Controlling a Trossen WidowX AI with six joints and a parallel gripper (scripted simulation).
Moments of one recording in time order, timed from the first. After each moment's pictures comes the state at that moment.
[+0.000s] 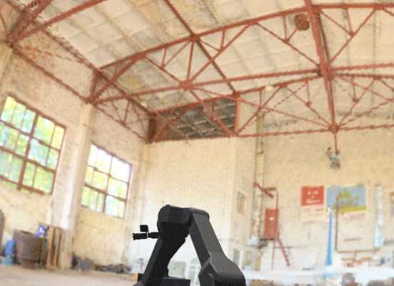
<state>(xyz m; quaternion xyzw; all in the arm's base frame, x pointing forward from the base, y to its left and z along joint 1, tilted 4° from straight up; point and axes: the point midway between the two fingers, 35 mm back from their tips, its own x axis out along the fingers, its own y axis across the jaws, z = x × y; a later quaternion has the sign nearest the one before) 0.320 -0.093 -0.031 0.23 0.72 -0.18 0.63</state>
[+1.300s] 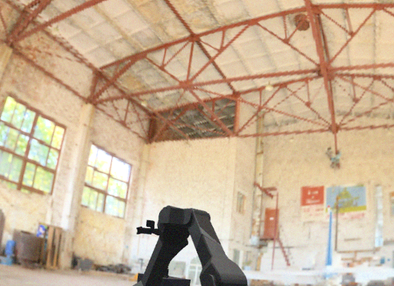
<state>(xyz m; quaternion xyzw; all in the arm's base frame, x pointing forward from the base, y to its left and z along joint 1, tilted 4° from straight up) 0.324 -0.096 -0.032 0.23 0.73 -0.18 0.62</state>
